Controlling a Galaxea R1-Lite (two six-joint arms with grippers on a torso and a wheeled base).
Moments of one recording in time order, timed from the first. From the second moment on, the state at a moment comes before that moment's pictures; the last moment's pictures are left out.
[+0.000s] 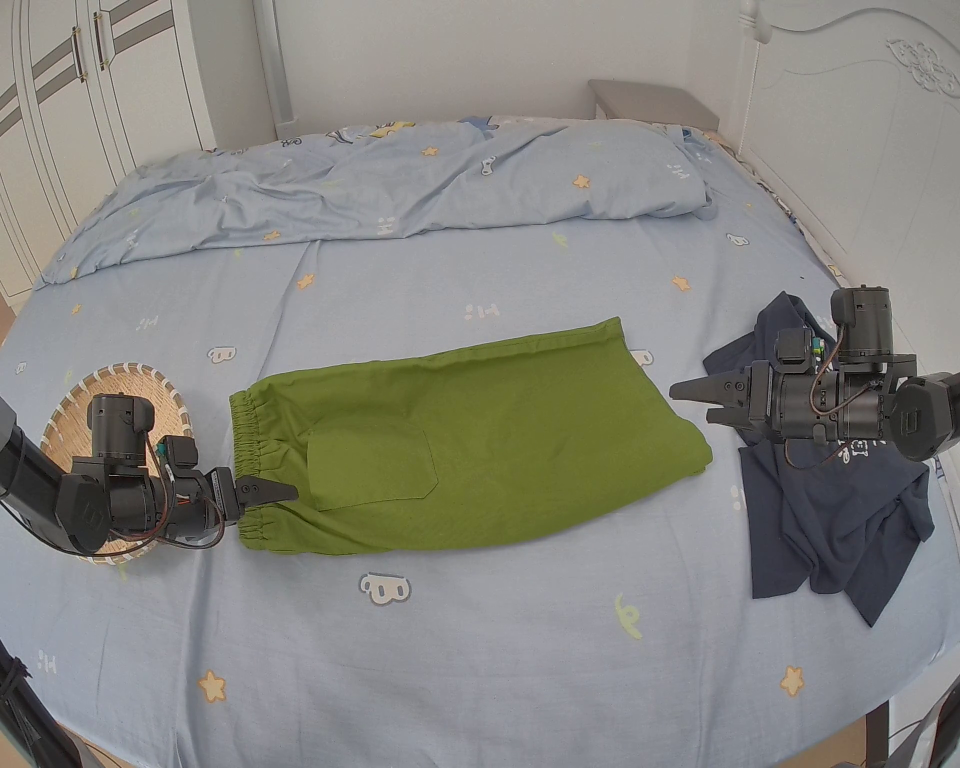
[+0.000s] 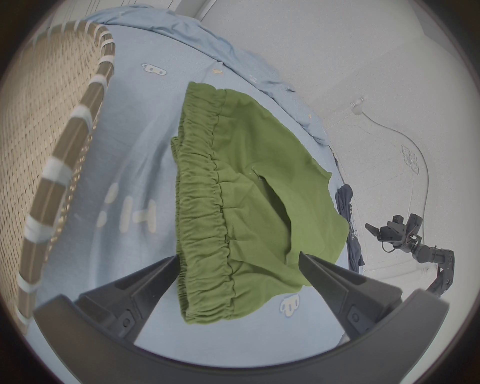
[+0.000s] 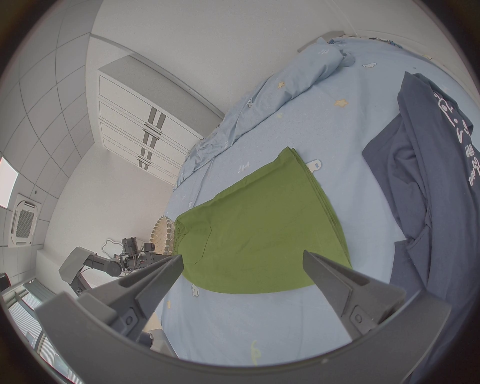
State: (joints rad) left arm 0.07 1.88 -0.73 -0.47 -0.58 -0.31; right arm 0.15 1.82 -1.04 -0.27 0.63 0.35
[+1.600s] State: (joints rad) left arm 0.06 2.08 -0.79 -0.82 -0.55 -0.56; right arm 0.17 1.82 -1.03 -0.27 0.63 0.35
